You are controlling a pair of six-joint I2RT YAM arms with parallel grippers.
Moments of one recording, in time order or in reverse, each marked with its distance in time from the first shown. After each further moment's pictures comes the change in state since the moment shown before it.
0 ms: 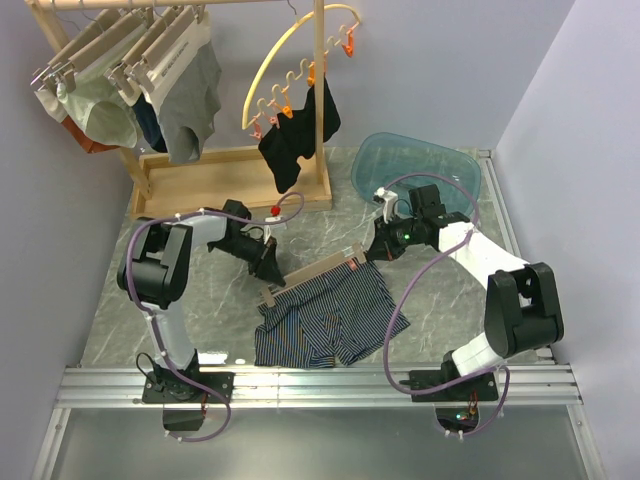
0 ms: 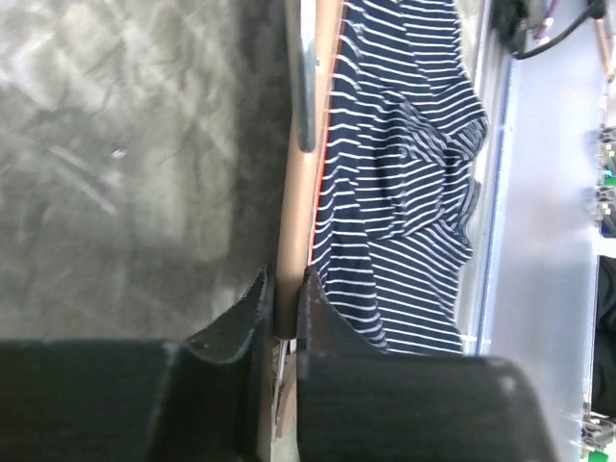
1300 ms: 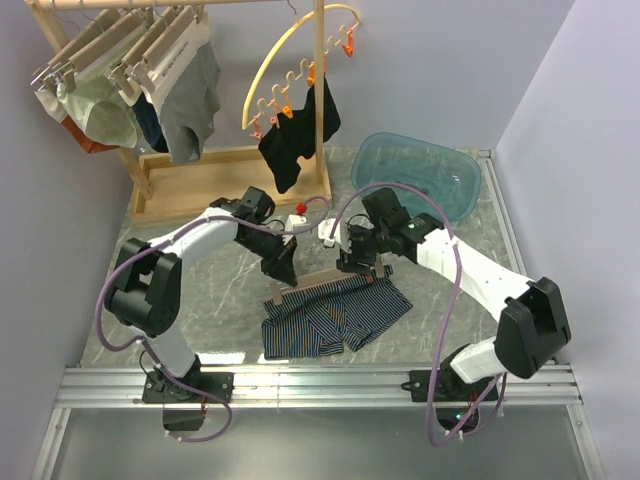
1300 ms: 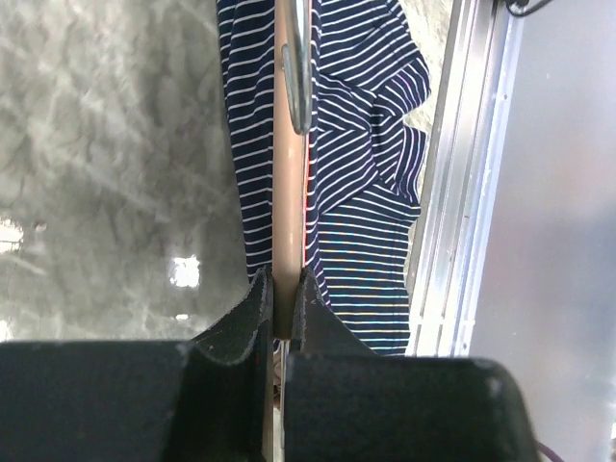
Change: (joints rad) left arm -0.186 -0.188 0.098 -0.137 -0.162 -0.057; right arm 0.362 -0.103 0.117 -0.123 0.235 -0.687
